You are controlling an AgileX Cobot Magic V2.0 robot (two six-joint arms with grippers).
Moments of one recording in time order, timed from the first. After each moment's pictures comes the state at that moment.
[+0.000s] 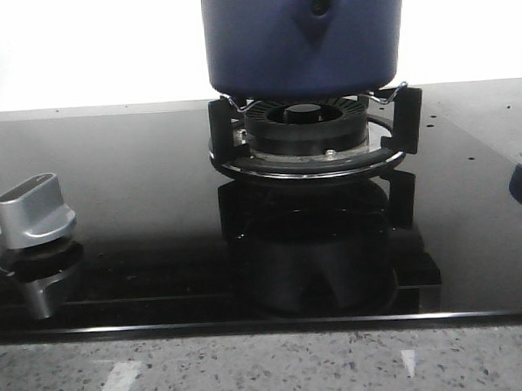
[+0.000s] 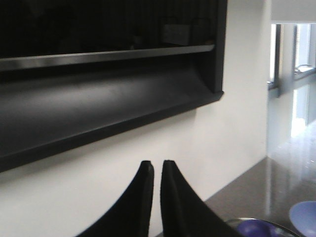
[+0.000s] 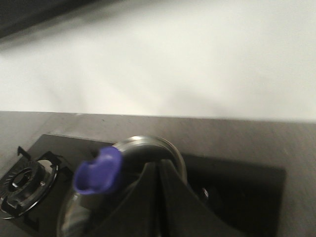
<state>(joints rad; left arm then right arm) 0.05 1.25 -1.40 -1.53 0.79 1.46 -0.23 1.15 -1.21 1.18 0.80 -0.87</state>
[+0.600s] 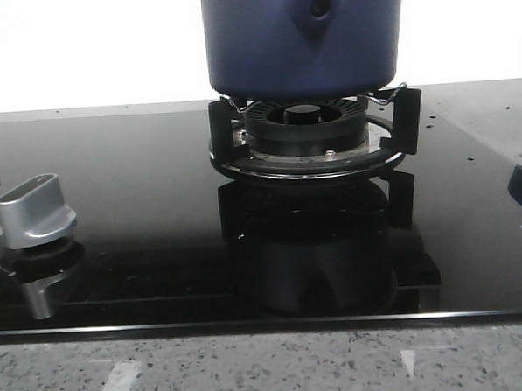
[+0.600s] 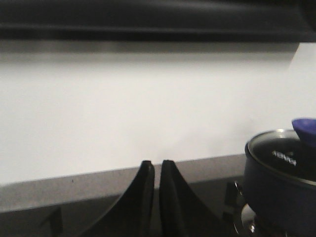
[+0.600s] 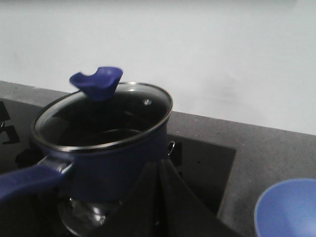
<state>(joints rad) 0.02 0.59 -0.55 -1.65 0.38 1.61 0.00 0.61 -0.56 1.23 0.35 -1.23</state>
